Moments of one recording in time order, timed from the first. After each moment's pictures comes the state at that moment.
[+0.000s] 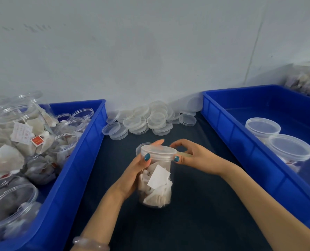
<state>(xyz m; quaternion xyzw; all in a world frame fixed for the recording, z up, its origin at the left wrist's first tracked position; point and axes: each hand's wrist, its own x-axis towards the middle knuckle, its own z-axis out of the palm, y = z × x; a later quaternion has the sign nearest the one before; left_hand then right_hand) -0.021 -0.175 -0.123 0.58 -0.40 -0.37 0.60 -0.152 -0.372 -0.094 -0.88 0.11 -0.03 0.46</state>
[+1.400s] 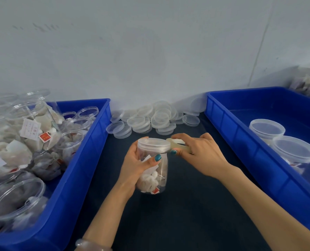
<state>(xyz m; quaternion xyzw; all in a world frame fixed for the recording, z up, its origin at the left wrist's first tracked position) -0.017 -0.178 -0.128 0.64 -0.31 -0.20 0.67 -0.147 -0.357 -0.090 -0.97 0.12 -0.21 0.09</state>
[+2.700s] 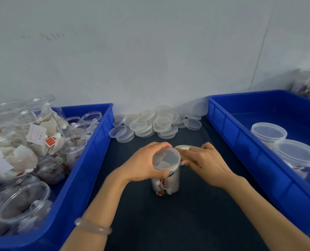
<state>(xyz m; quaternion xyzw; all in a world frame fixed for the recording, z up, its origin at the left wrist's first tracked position) -0.002 -0.189 -0.084 0.77 -0.55 -0.14 0.28 -0.158 -0.371 -0.109 -0.98 0.04 -0.20 0.06</state>
